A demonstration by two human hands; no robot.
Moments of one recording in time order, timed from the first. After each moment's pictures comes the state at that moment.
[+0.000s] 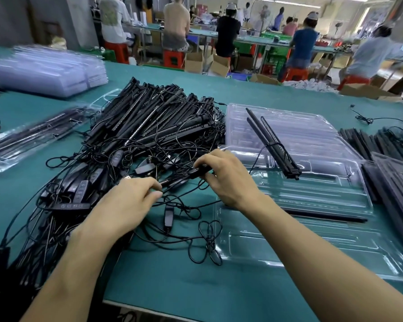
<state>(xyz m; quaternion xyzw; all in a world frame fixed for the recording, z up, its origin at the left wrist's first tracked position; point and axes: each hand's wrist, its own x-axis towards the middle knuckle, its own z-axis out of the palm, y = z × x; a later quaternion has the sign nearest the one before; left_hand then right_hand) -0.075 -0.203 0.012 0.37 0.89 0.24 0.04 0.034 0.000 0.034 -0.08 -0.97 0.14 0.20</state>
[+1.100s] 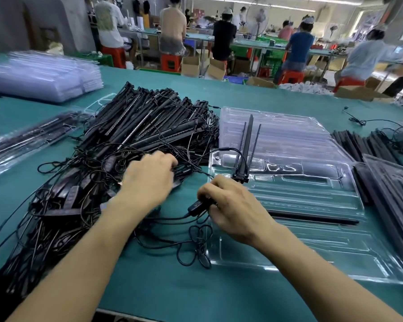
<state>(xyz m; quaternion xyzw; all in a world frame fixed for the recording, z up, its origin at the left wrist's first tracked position) -0.072 -0.136 0.039 0.39 0.91 0.13 -0.09 0.089 -0.005 0.024 -0.01 -0.98 0.10 0.17</state>
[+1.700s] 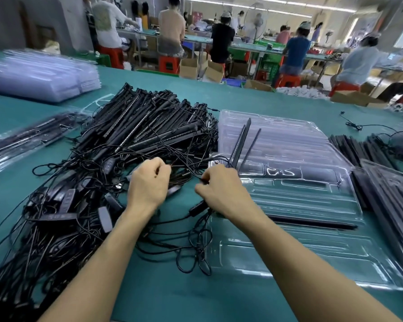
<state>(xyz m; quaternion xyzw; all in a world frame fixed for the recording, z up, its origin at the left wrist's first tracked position) -0.081 -0.124 0.000 0.24 0.82 0.51 -0.01 0.036 -0.009 0.040 -0.28 -0.93 0.22 0.12</state>
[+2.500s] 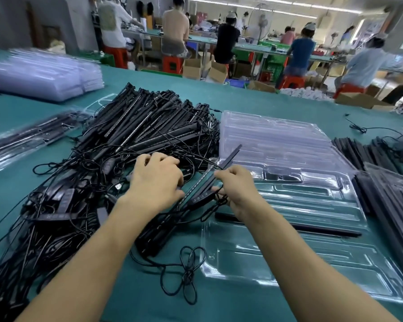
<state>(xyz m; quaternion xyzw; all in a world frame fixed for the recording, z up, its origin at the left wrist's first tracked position) -0.068 -0.120 0.043 0.44 0.90 -0.01 -0.05 0.033 0.021 0.023 -0.38 -0.66 0.61 0.21</state>
